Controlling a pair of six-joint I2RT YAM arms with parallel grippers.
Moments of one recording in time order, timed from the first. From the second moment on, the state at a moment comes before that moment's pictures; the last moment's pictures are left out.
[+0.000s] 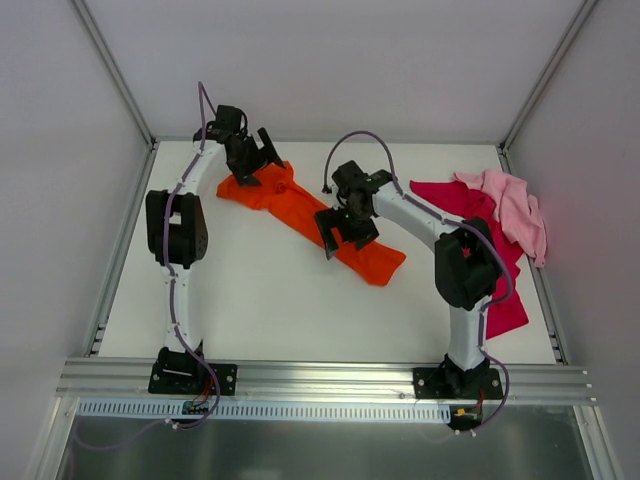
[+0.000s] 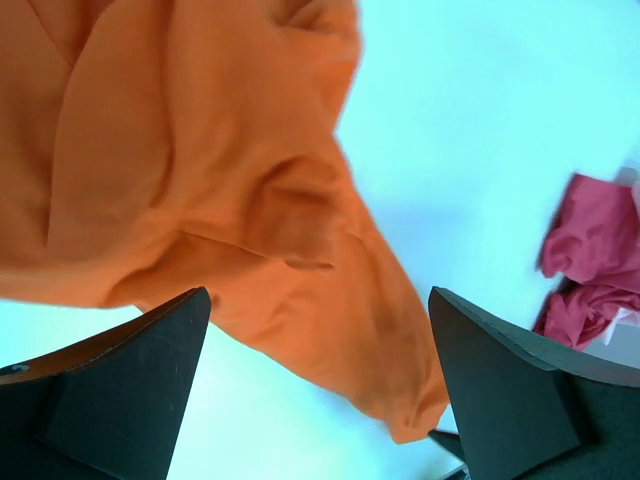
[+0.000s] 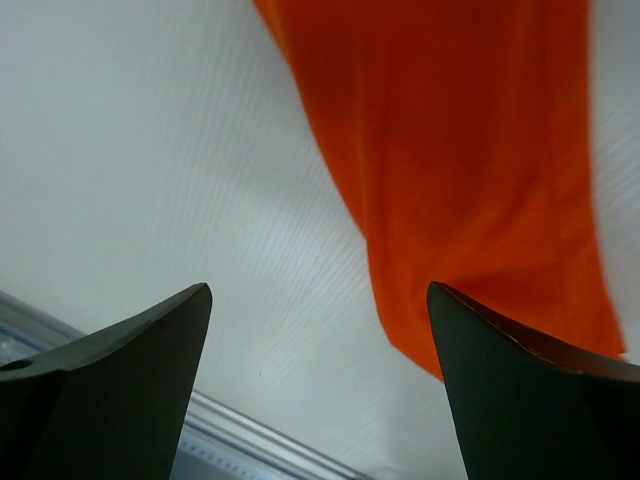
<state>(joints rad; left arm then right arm) -0.13 2.28 2.05 -0.76 0.36 -0.65 0.63 1.98 1.61 -0.96 -0.22 0.17</state>
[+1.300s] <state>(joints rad) -0.14 2.19 1.71 -0.82 0.21 -0.70 0.35 2.14 1.76 -1.05 0.10 0.30</state>
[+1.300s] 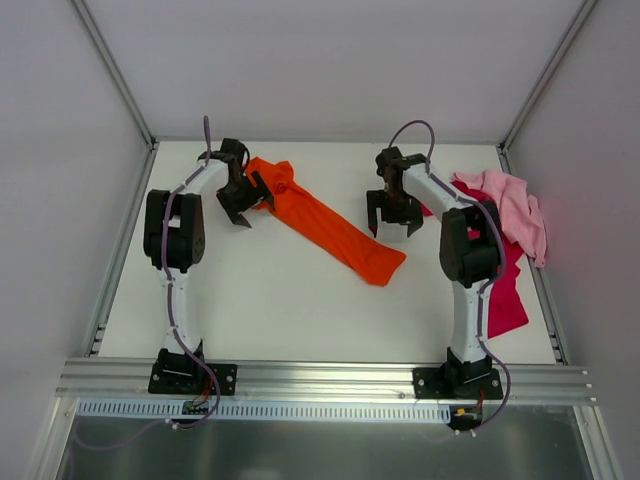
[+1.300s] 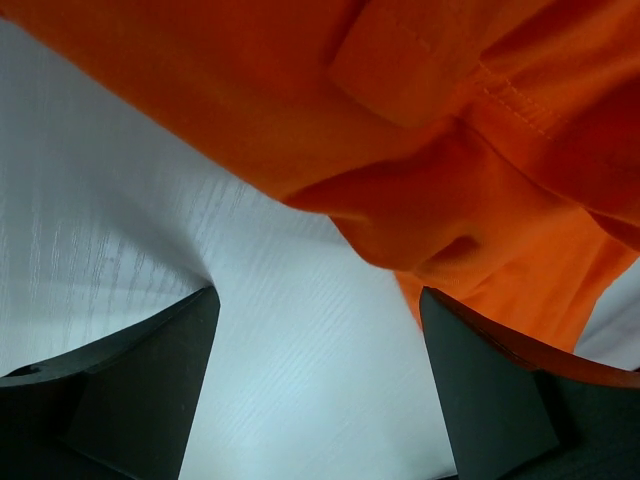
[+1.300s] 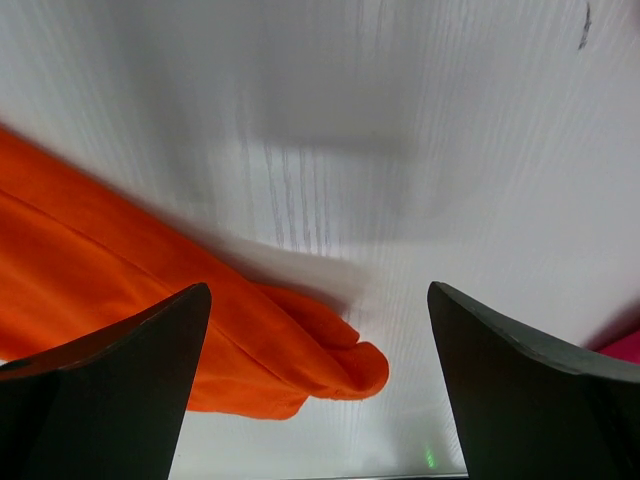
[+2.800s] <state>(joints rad) -0.07 2.49 2.17 -0.87 0.52 -0.69 0.69 2.10 1.59 -0.98 -0.37 0.21</state>
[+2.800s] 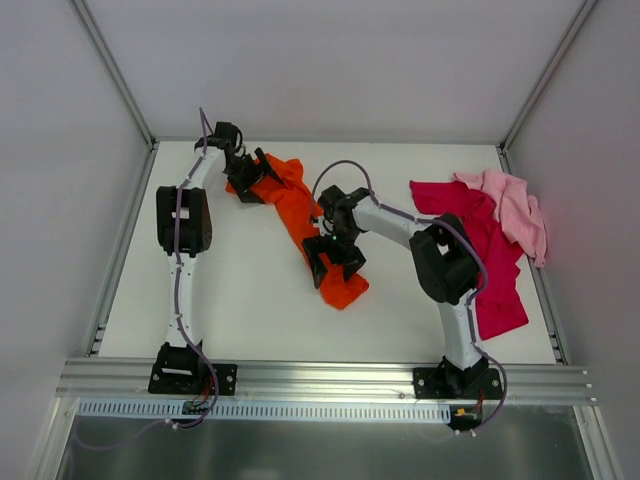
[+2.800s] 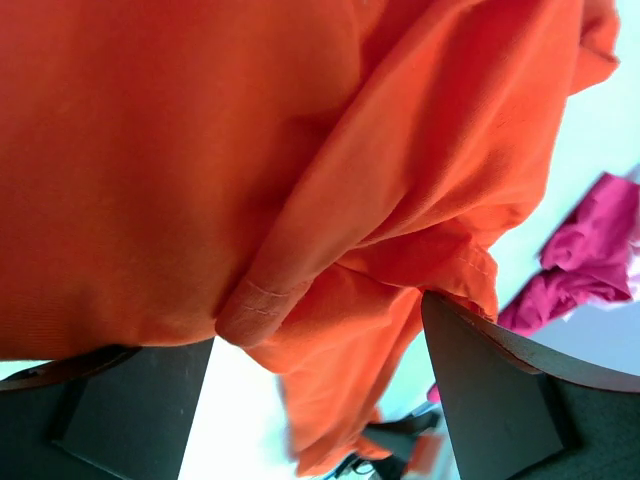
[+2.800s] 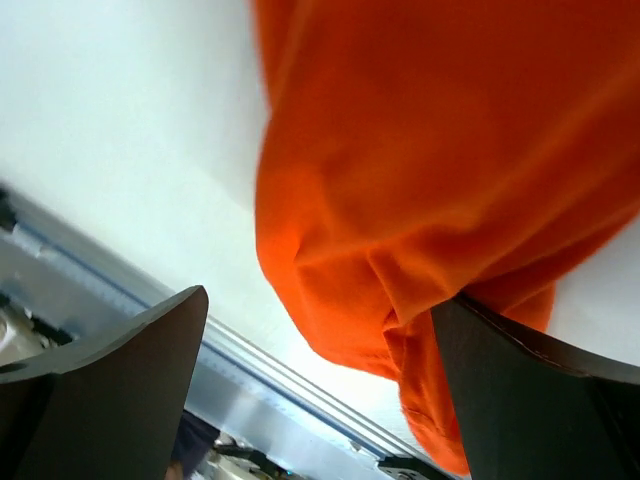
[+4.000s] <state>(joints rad) -0.10 2.23 2.00 -0.77 0.46 -0.61 0.76 1.97 1.91 -1.04 -0.03 0.11</state>
